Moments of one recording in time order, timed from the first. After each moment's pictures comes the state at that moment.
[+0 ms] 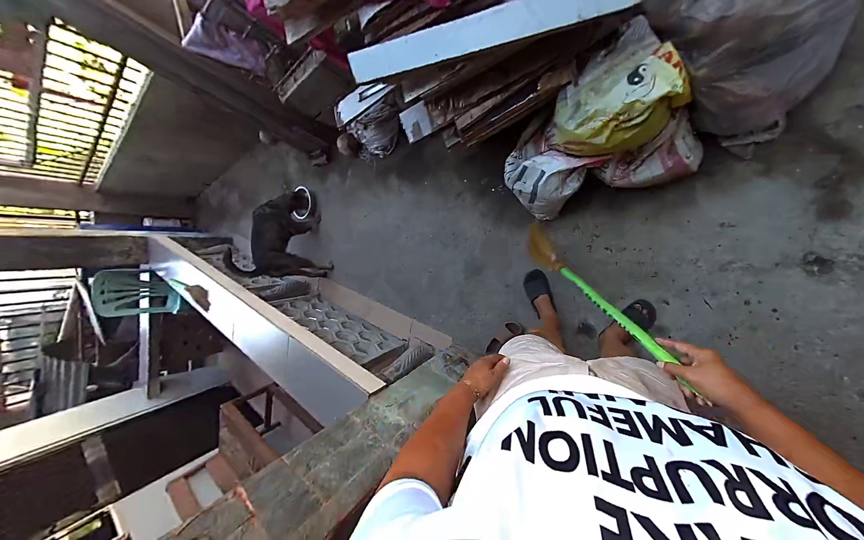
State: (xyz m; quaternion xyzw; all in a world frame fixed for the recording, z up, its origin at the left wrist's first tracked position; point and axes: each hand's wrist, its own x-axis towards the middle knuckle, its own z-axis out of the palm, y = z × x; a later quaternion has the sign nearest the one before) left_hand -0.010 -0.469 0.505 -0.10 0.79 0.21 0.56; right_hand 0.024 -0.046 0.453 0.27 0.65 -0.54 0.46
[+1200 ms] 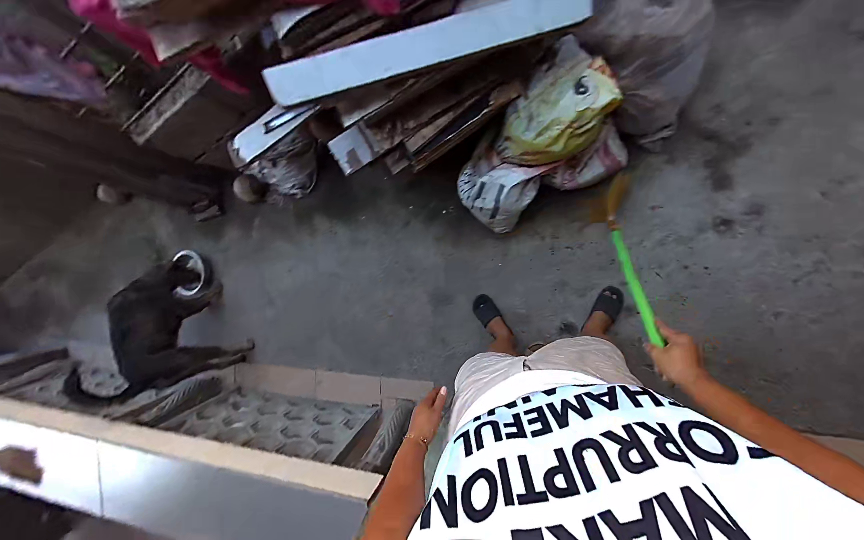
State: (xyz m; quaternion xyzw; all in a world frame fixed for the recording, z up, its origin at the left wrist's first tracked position) left_hand -0.080 -0.686 0.480 -0.19 0.79 0.25 0.53; right_hand 0.006 -0.185 0.451 0.45 0.74 -0.39 0.33
